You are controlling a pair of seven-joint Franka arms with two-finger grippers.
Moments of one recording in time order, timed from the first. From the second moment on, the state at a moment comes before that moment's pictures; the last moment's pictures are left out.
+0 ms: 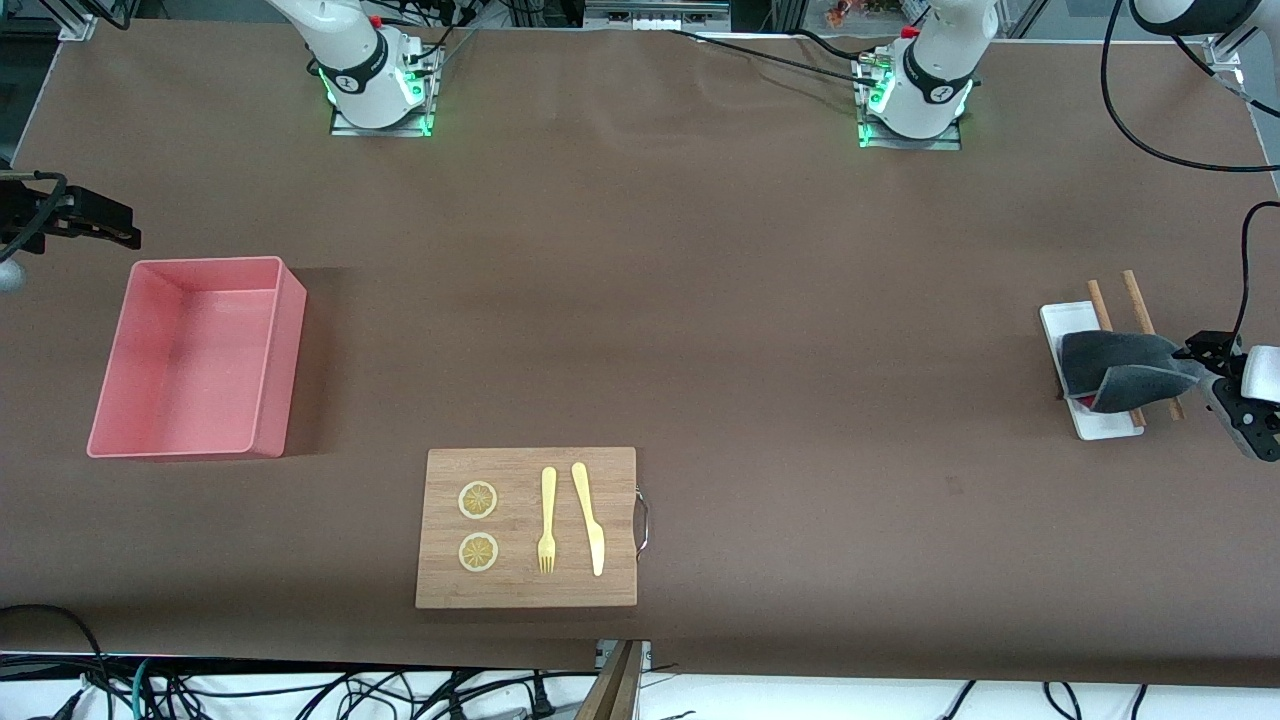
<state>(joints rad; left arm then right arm) 0.50 0.73 -0.12 -1.31 0.25 1.75 1.29 0.00 0.19 -0.03 -1.31 -0.06 1.35 -0.12</state>
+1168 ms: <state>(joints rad) 0.50 0.72 -0.13 -1.27 0.25 1.67 1.28 -0.01 0.20 -0.04 -1.31 -0.06 1.38 -0.12</state>
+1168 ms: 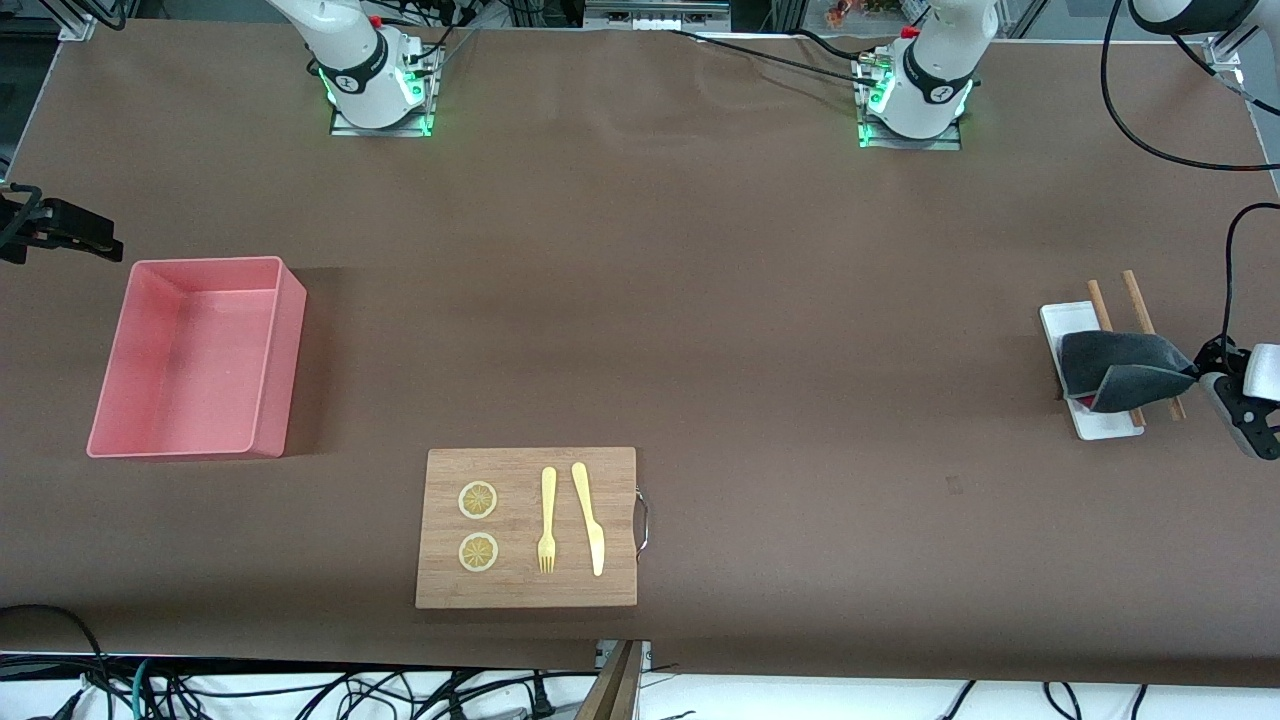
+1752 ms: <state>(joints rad) 0.33 0.62 -0.15 -1.04 0.13 1.31 1.18 -0.01 0.20 -0.04 -1.31 -0.06 1.40 -0.12</state>
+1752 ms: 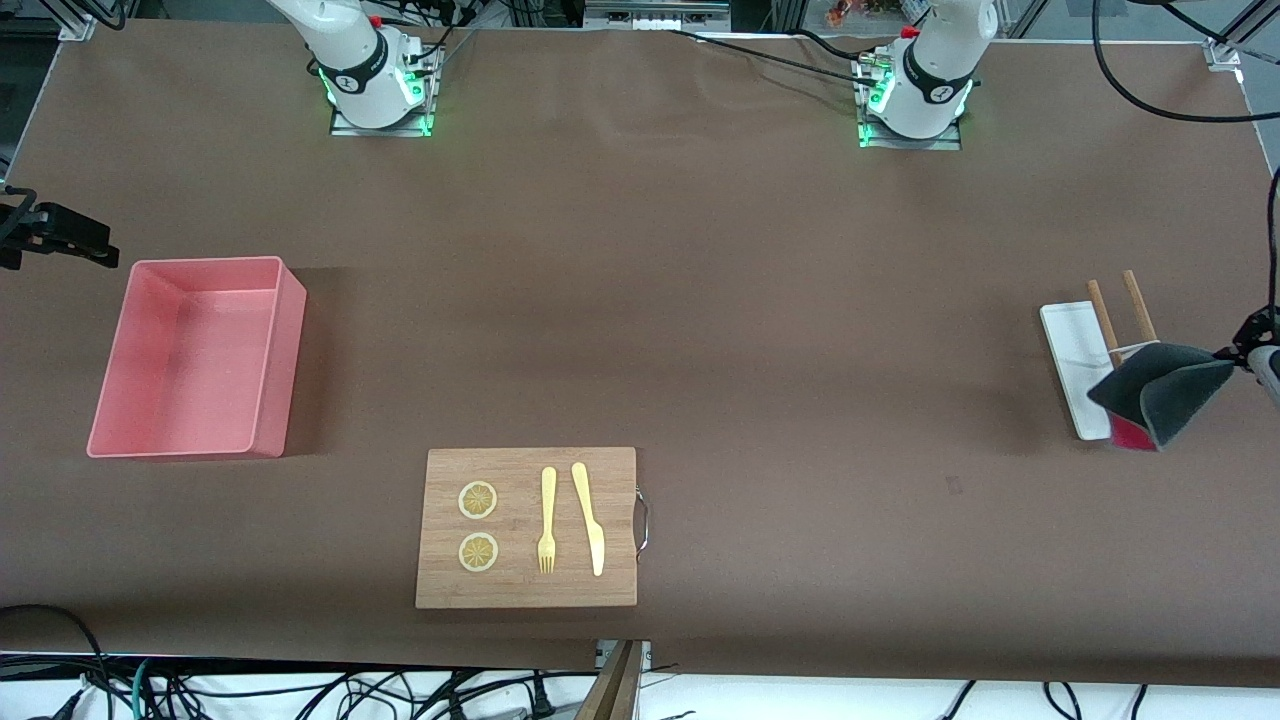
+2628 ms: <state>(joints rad) -0.14 0.62 -0.15 -1.02 -0.75 1.38 -0.03 -0.01 0.29 -0.03 -1.33 -0.05 1.37 -0.12</state>
